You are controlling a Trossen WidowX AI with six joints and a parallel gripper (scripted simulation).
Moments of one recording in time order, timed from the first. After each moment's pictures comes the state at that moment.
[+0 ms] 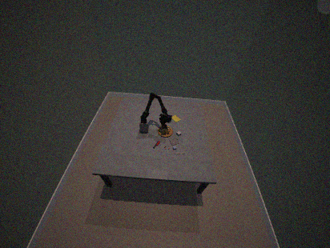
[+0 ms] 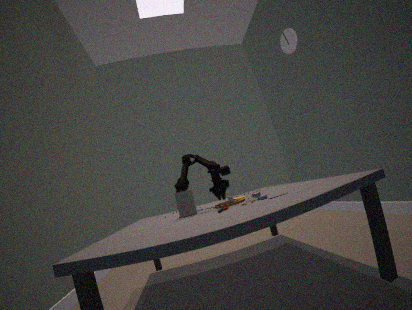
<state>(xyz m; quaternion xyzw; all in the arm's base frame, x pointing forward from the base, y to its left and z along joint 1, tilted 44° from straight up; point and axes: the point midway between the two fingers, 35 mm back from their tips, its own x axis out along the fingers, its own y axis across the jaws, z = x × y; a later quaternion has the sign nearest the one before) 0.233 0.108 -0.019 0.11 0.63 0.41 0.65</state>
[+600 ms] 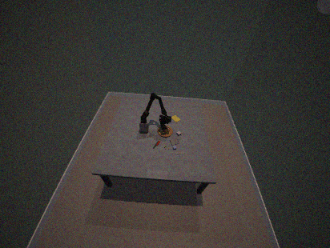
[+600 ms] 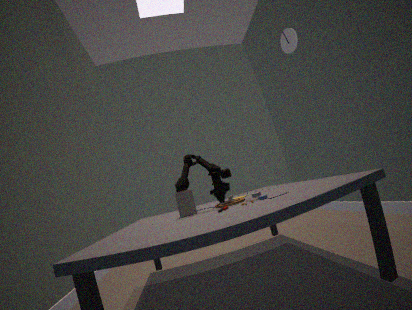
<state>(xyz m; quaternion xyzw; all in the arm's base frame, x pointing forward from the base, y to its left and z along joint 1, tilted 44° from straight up) 0.227 0.121 -0.034 0.11 0.63 0.41 0.64</state>
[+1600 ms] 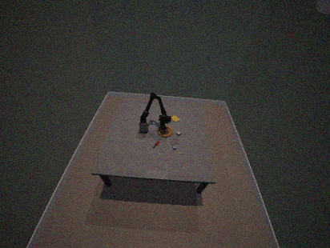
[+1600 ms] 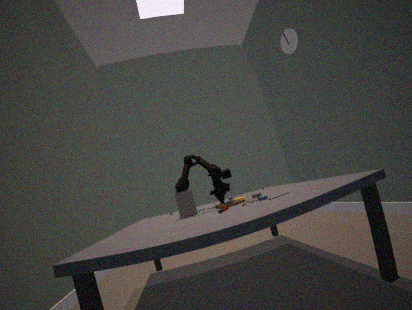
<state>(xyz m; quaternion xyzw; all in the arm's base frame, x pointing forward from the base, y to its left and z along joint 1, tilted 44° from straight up) 0.227 0.121 -0.034 0.11 0.63 0.41 0.64</state>
